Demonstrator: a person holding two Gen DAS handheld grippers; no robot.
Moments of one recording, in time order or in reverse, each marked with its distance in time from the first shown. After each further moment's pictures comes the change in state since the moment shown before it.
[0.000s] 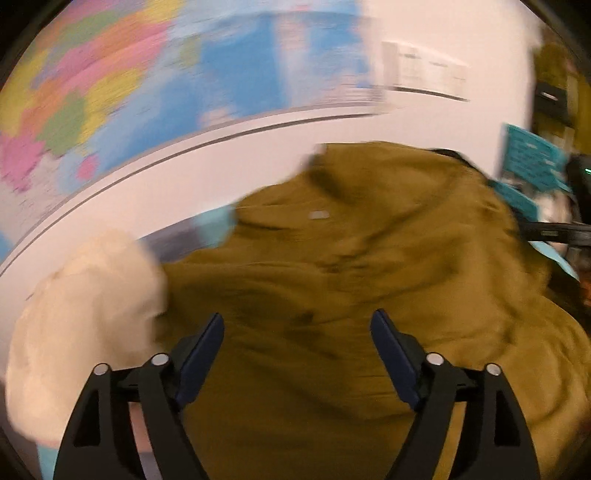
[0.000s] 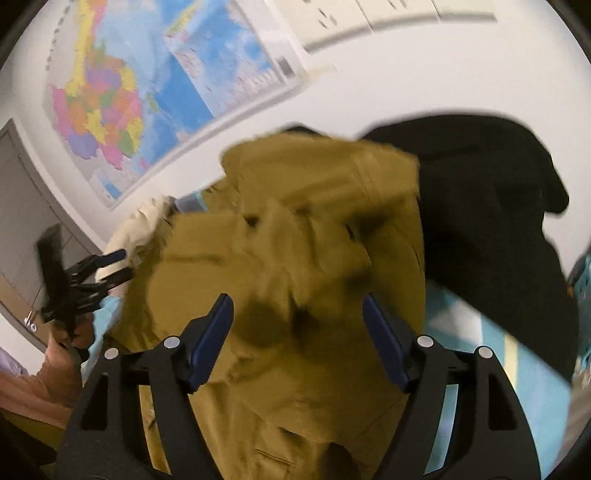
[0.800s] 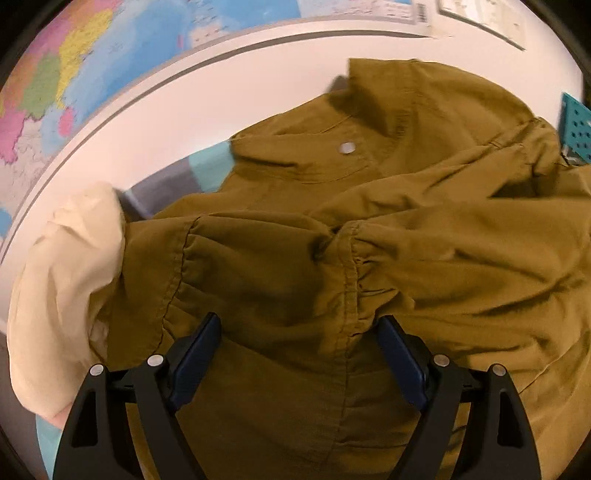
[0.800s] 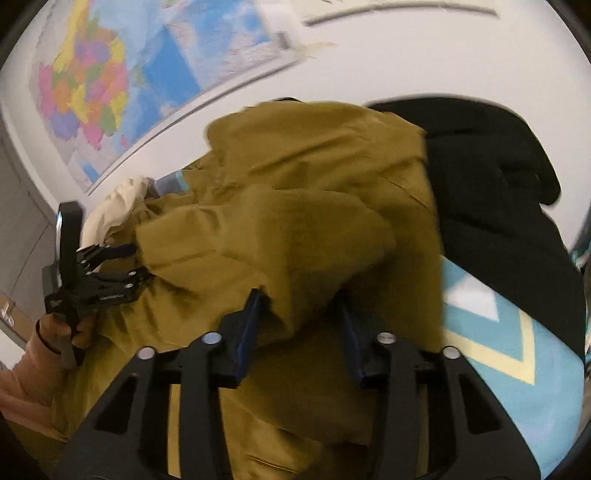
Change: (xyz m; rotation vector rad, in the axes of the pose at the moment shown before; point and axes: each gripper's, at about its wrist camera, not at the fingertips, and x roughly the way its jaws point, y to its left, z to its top) left arm 0.097 -0.001 -0.002 -0.110 0.226 0.203; right arm 0.004 0.051 -0.007 -0.120 -0.033 -0.163
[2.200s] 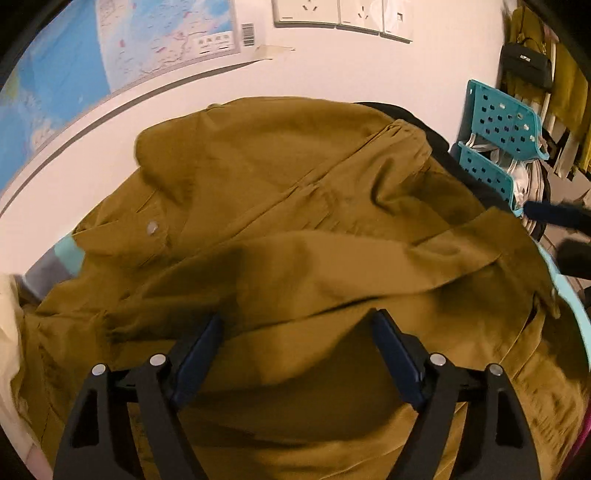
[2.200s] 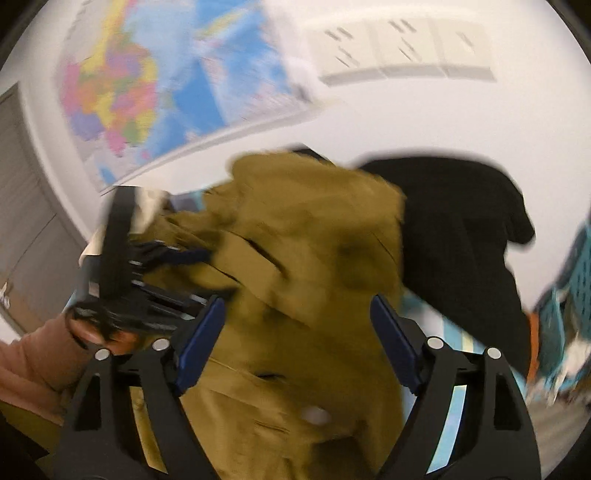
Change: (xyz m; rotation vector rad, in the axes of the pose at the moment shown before) left arm -0.023 -0.116 0.037 0.185 -0.082 -0.297; right arm -0.046 -0.043 -0.008 0.036 -0.028 0.064
